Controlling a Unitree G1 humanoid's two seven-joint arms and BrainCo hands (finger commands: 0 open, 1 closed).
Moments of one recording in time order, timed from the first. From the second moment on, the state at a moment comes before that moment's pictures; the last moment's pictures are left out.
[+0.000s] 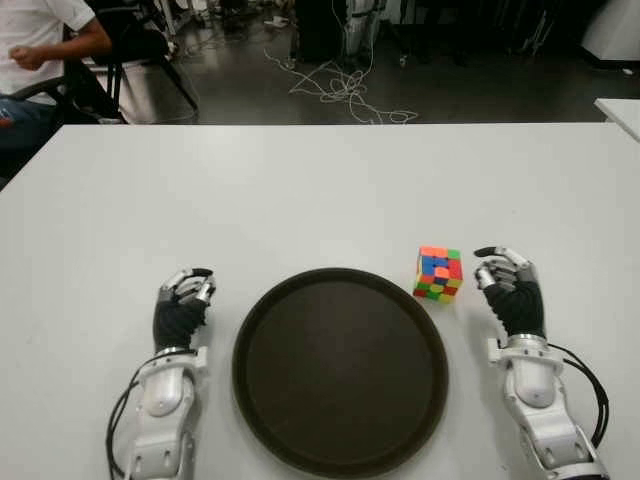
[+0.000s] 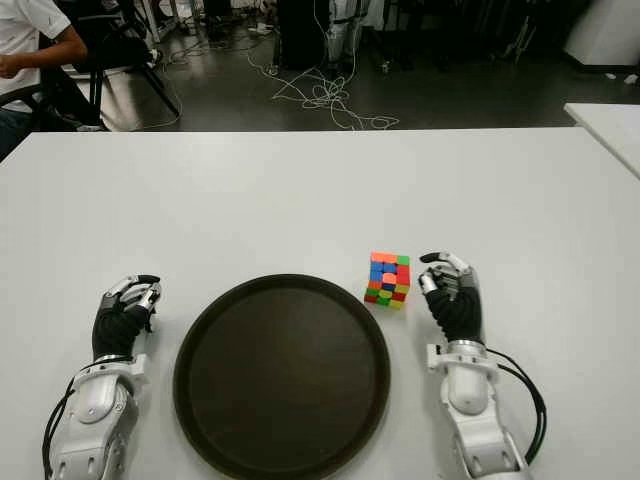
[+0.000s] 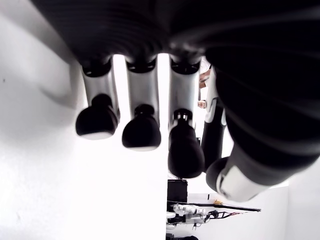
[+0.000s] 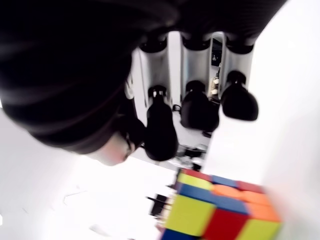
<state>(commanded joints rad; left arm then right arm) 0.15 -0.08 0.13 0.07 -0.05 -0.01 0.11 0.19 -0.13 0.07 0.09 -0.14 -0.12 -0.37</state>
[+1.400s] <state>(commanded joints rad) 0.16 -0.08 0.12 0.07 -0.04 -0.02 0.12 0.15 -0.22 0.03 0.07 -0.34 -0.23 -0.24</state>
